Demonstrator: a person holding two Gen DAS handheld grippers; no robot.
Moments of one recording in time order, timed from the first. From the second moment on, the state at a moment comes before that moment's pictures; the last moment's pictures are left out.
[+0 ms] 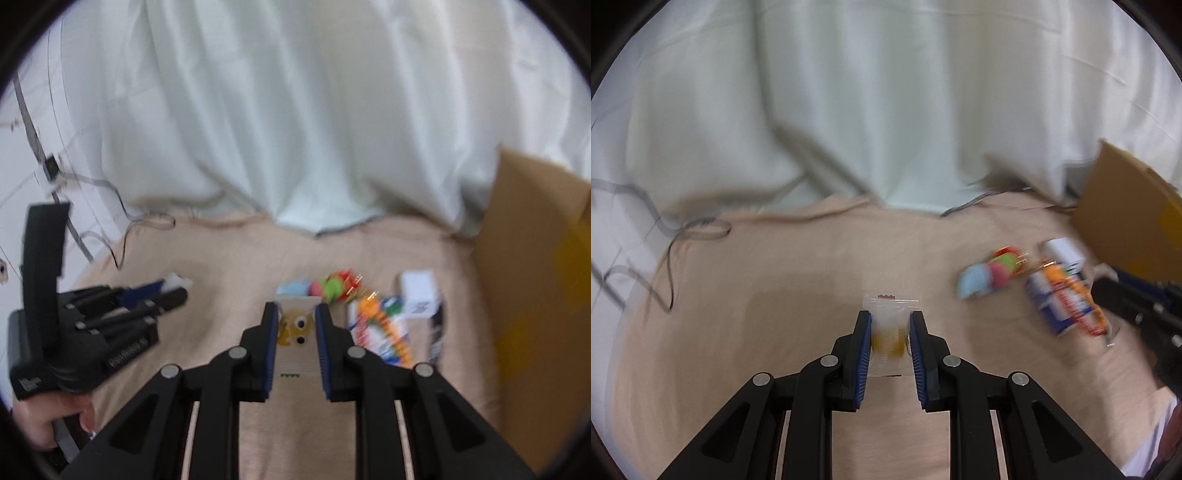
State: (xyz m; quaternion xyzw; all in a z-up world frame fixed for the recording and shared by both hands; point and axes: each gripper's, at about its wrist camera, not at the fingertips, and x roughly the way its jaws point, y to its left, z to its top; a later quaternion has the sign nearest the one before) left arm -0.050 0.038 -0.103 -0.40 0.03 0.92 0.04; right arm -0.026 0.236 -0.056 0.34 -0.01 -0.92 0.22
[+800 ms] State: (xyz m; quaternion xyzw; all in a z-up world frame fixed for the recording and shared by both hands) left arm -0.078 0.331 0.042 -0.33 0.09 0.91 0.22; right arm -0.029 0.477 0.027 0.33 0.01 -0.94 0.03
